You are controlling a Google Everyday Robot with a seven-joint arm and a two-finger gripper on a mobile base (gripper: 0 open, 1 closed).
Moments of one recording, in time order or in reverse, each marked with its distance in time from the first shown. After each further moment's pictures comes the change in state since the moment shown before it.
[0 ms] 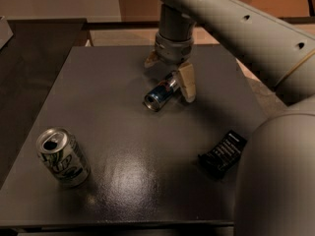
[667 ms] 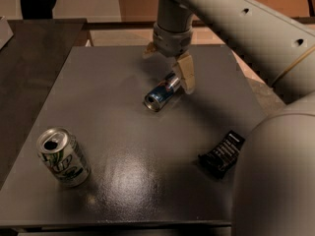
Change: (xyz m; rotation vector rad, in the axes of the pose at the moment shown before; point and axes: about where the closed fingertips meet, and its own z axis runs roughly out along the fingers) arm 0.002 -0.015 -0.022 0.047 0.047 -0.024
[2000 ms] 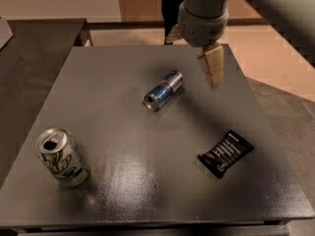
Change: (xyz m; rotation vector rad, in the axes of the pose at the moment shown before) arm 0.011 0.071 -0.074 0.079 0.128 0.152
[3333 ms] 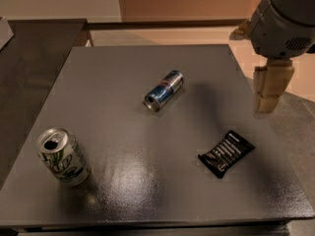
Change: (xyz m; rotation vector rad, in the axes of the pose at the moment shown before) arm 0.025 0.120 -0.065 0.103 -0.050 0.481
